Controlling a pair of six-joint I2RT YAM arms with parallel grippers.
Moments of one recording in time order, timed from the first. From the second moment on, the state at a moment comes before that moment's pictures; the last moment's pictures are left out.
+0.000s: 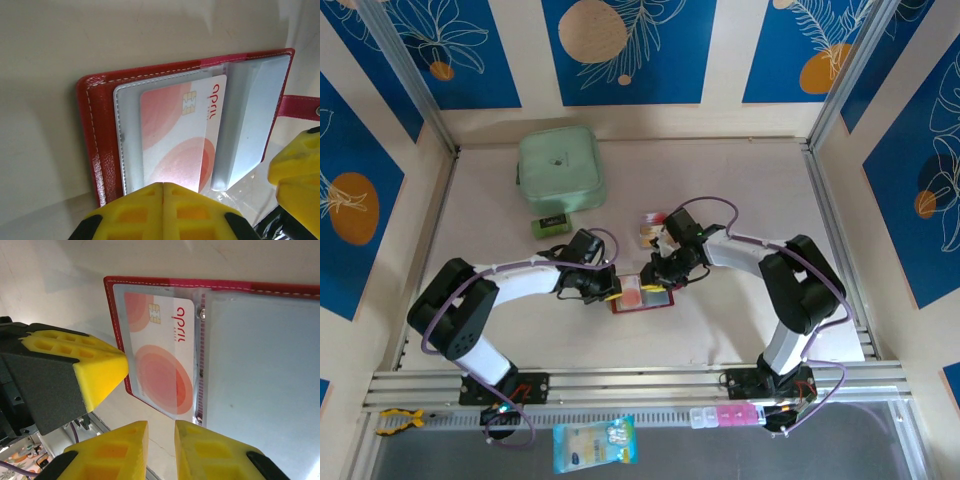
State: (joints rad) left arm -0.64 1.58 0.75 -0.25 0.44 -0.90; right arm 0.60 1.72 0.97 -0.48 -0.68 0.63
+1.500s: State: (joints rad) left arm -0.63 1.61 0.75 -0.27 0.42 -0.86; right arm 0.63 1.86 1.05 -0.50 -0.65 0.63
